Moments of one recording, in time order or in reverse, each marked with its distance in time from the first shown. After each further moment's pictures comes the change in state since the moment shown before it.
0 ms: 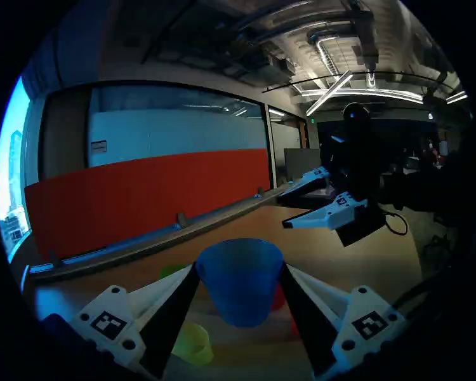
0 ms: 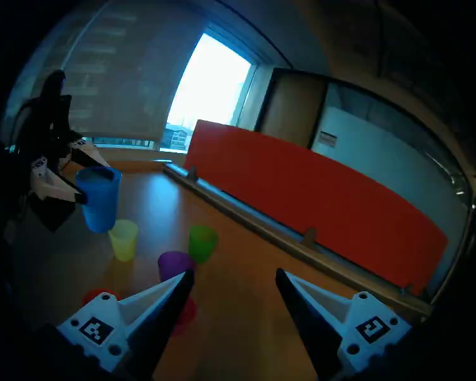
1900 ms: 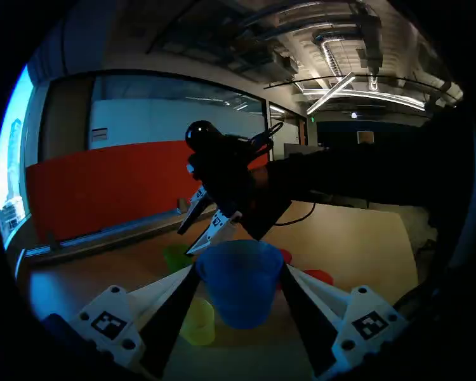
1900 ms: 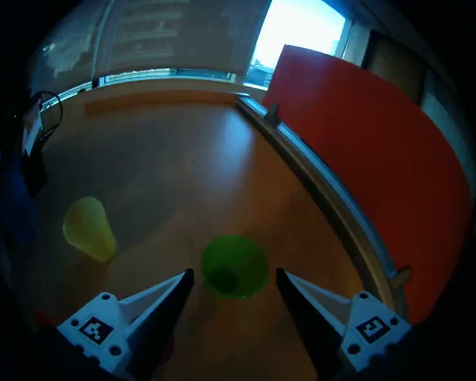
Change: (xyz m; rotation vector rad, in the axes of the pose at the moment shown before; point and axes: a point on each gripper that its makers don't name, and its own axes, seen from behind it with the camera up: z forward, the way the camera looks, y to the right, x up) left arm -0.039 -0.014 -0.024 -0.025 -0.036 -0.048; right arm -0.016 -0.058 0.242 0.470 -0.345 -0.224
